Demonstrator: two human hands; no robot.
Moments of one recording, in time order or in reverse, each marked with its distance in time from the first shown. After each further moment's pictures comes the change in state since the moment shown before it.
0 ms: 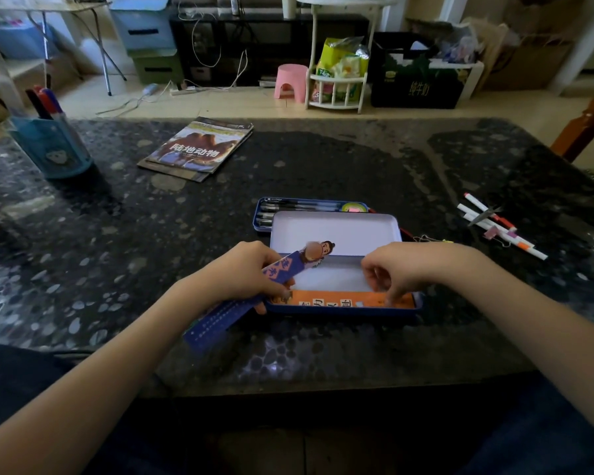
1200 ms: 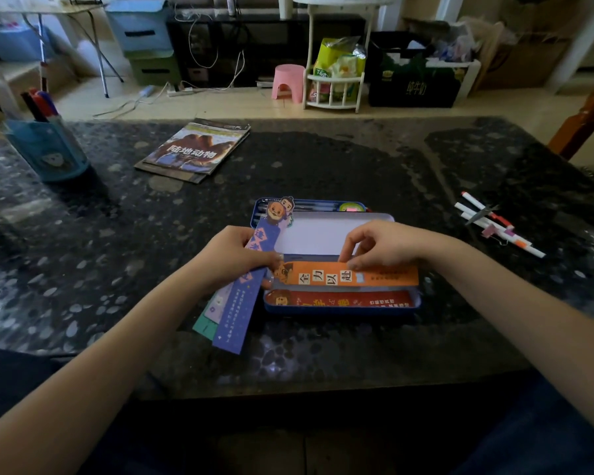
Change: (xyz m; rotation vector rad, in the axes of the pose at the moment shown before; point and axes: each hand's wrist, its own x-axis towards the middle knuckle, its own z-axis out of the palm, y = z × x) left_hand 0.004 -0.008 -0.010 -0.328 0.286 -0.054; right_hand 0.005 -0.008 -0.017 0.457 0.137 -0.047
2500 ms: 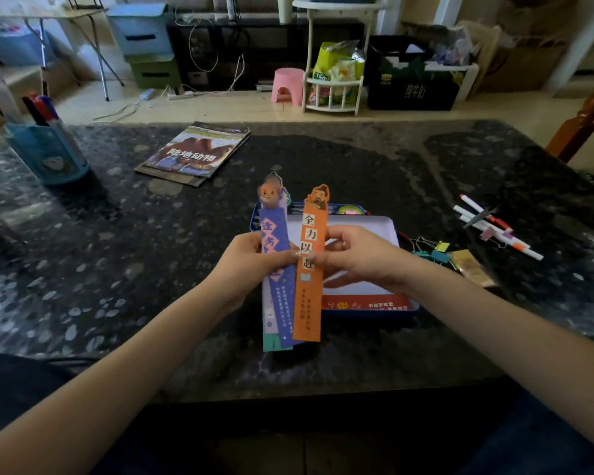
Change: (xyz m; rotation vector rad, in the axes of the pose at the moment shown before) left_hand -0.004 -0.001 0.029 -0.401 -0.035 0.087; right_hand 0.000 -0.019 0.038 0.754 0.082 -0.192
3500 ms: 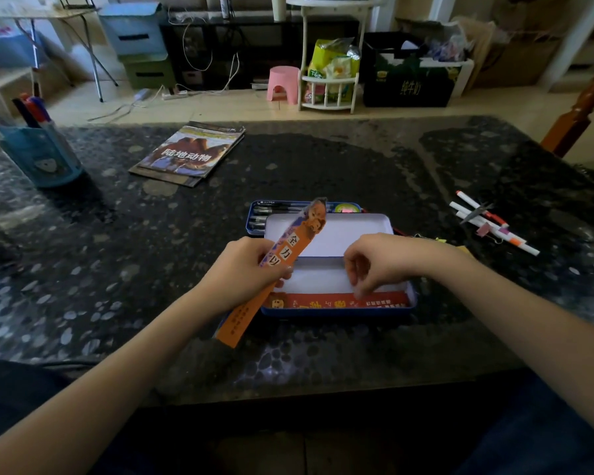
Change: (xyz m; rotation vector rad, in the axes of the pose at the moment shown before) left_hand -0.010 0.008 -0.006 0.561 -0.037 0.224; right_hand -0.008 -0.008 -0.035 -1.007 -0.172 0.158
